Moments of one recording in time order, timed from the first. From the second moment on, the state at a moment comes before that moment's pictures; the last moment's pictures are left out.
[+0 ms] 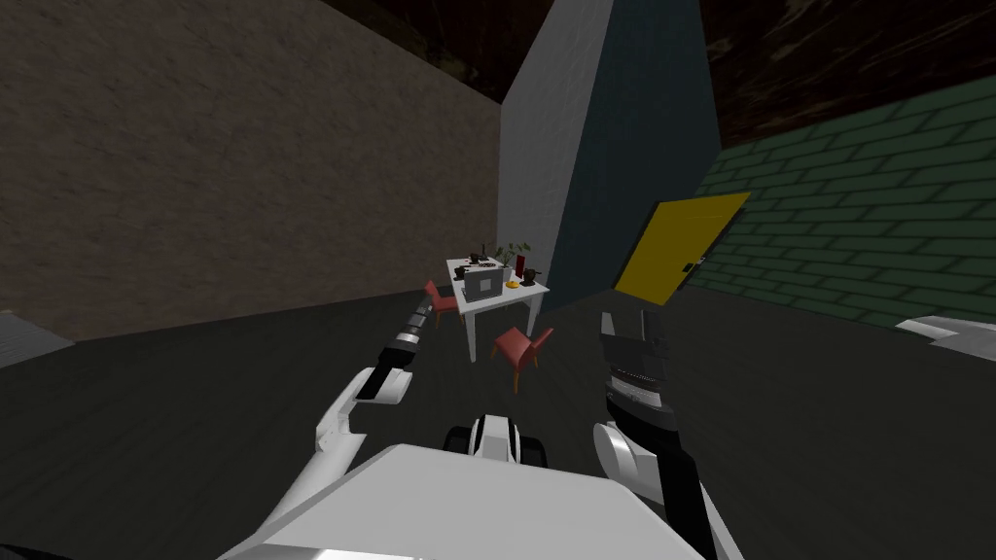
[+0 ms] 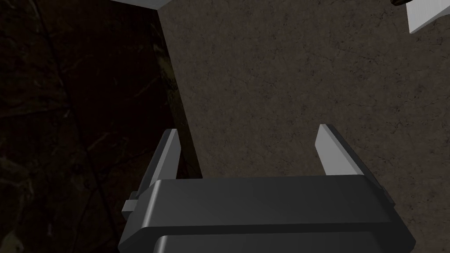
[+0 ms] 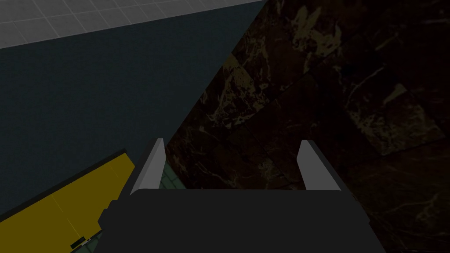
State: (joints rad) left arm 0.23 0.26 0.12 -1.98 -0.06 -0.20 -0.09; right arm 0.47 -0.02 -0.05 -2.30 -0.08 -0.55 -0.08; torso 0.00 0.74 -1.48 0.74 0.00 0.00
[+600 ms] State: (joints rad) left arm 0.11 0.33 0.14 -1.82 -0.08 -0.15 -0.05; right arm 0.47 -0.02 -0.05 -2.30 -0.08 -0.55 -0.08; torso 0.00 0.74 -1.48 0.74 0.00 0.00
